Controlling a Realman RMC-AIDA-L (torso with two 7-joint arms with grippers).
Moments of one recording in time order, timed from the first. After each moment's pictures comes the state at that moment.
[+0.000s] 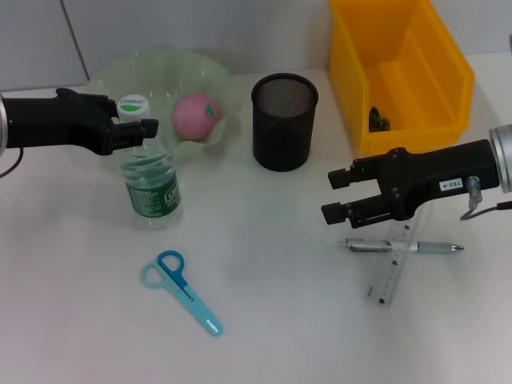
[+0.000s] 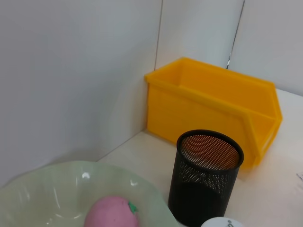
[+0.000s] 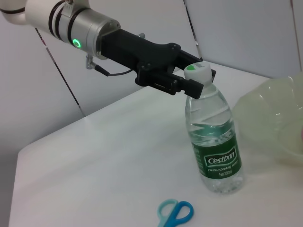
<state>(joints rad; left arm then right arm) -0.56 -2.06 0.97 1.11 2.10 1.34 -1.90 0.67 1.98 -0.68 -0.65 -2.16 -1.69 1.57</state>
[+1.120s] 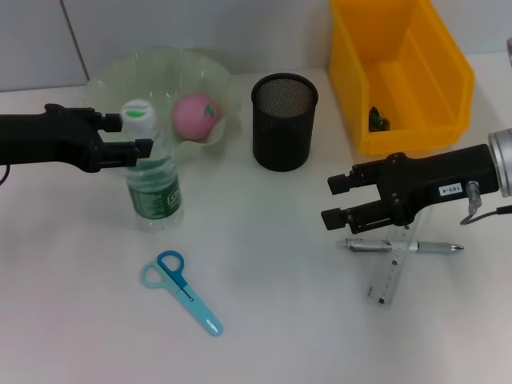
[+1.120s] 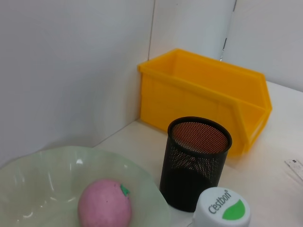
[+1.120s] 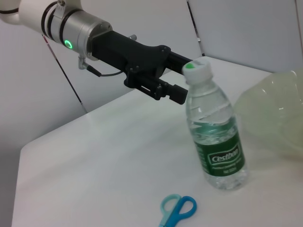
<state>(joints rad) -0.51 -2.06 0.97 1.15 2.10 1.39 -1.90 0.66 1.99 -0.69 -0.65 -2.16 -1.69 1.57</state>
